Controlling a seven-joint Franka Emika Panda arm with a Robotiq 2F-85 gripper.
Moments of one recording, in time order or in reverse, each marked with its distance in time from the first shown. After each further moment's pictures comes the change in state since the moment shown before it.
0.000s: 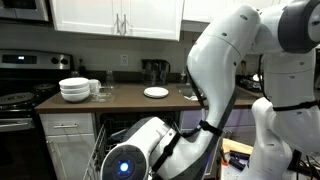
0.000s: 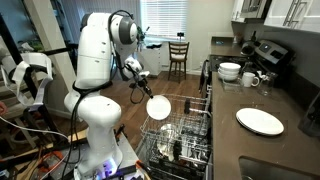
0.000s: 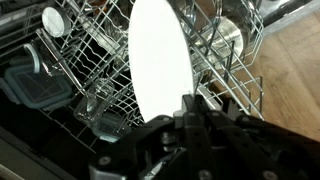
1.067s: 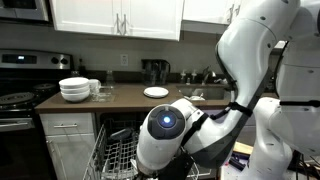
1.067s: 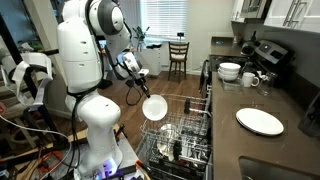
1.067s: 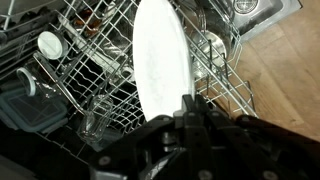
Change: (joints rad) arm -0.052 -0.274 -0.009 -0.267 0.159 0.216 -0.103
